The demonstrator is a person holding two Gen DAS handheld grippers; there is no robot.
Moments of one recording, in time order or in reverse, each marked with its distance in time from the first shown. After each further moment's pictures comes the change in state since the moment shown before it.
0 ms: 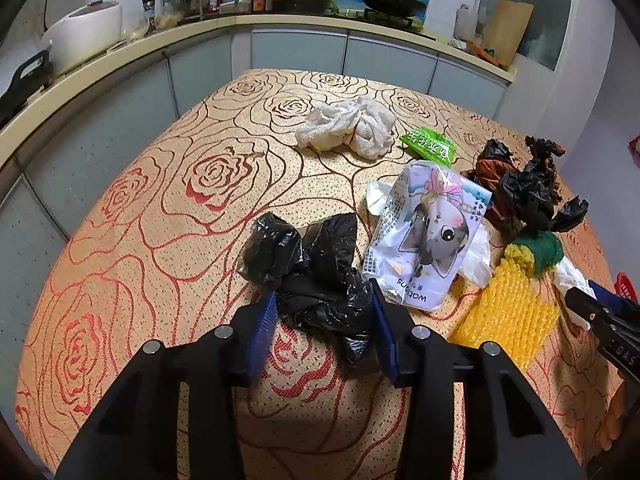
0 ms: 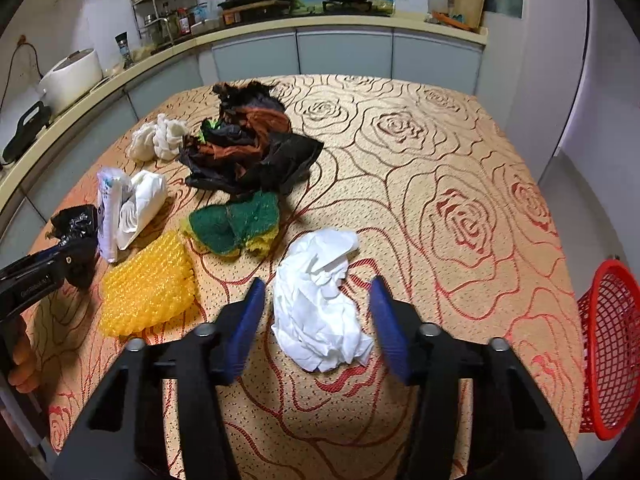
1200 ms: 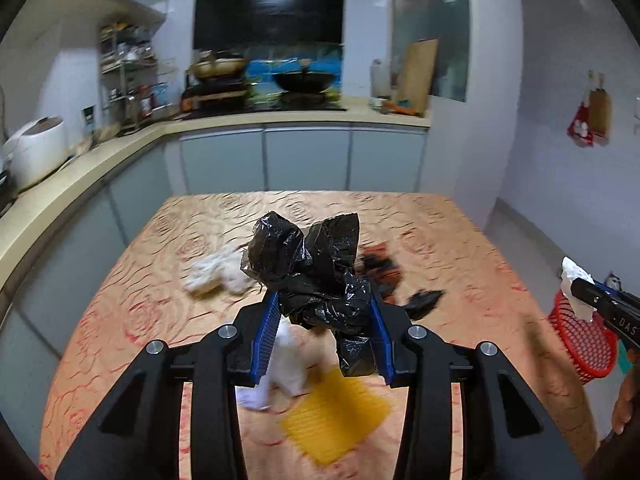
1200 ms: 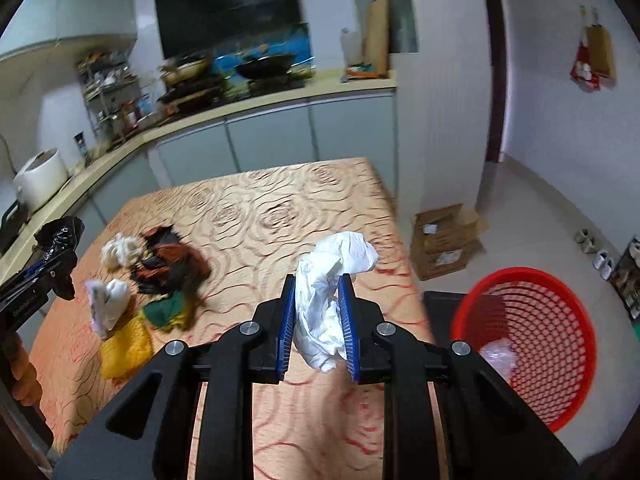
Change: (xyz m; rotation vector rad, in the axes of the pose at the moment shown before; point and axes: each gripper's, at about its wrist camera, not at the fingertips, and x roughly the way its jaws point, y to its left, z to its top) left arm -0.078 -0.124 0.048 0.209 -0.283 -0.144; right arm -0.113 -0.110 0.003 0.214 -0.267 -0.137
